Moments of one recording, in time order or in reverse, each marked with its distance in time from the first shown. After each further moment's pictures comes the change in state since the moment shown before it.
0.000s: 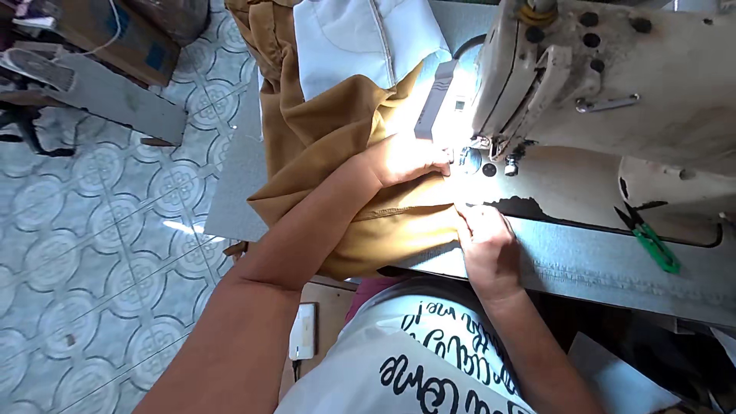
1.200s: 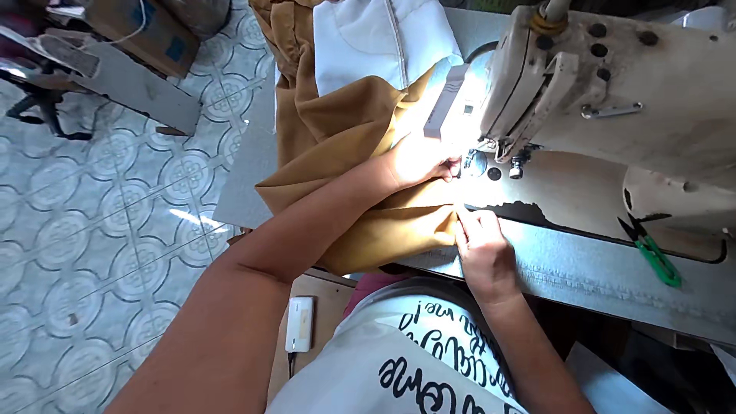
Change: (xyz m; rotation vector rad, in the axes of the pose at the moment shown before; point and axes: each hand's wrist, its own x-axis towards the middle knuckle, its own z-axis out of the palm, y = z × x) left_hand 0.010 0.019 0.003 -0.040 0.040 -0.239; right_hand -0.007 0.002 0.005 0.032 -0.037 -0.043
